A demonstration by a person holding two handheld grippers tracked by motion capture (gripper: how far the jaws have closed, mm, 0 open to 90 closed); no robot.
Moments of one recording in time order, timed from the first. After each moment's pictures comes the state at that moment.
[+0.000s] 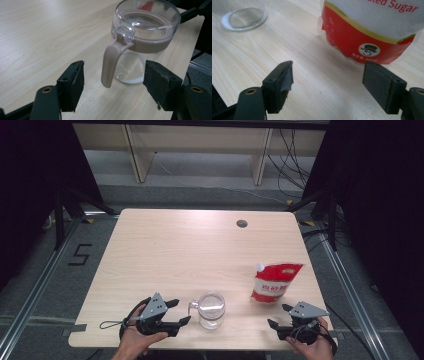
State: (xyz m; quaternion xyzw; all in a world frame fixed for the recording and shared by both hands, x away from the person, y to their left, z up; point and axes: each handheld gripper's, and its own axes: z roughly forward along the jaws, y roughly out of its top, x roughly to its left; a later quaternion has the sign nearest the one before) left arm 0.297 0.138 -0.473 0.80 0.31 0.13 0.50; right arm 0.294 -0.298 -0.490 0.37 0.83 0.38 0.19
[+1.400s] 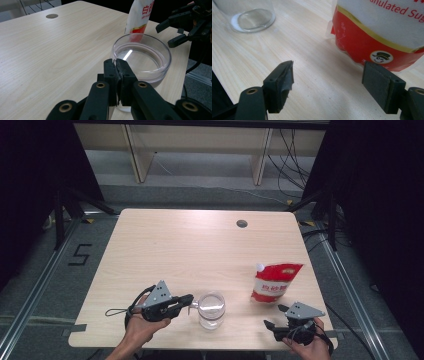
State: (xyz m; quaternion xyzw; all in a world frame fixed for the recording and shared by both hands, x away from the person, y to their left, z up) left arm 0.317 0.123 -0.448 0.79 0.28 0.13 0.53; right arm 0.292 -0.288 -0.488 0.36 0.83 0.38 0.19
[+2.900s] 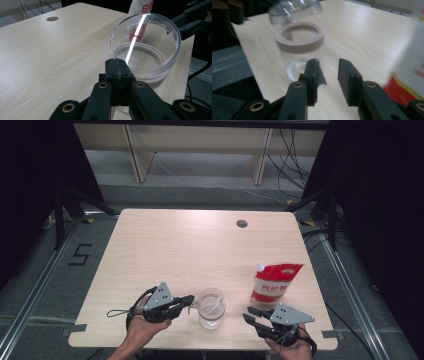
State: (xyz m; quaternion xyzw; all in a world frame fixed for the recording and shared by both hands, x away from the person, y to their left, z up) left arm 0.316 0.122 -0.452 0.79 0.27 0.14 0.53; right arm 0.279 -0.228 -0.463 0.27 0.80 0.52 0.16
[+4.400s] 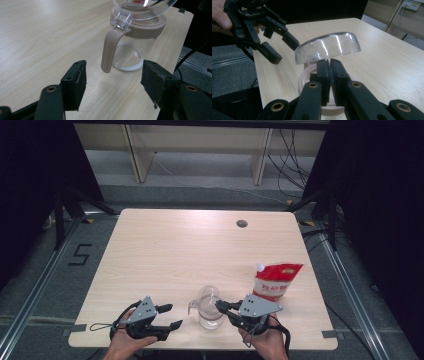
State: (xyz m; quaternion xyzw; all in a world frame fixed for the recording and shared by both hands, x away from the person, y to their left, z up) left arm 0.290 0.162 -0.480 0.81 0.30 0.11 0.50; right arm 0.295 -0.158 -0.433 0.18 0.81 0.52 0.18
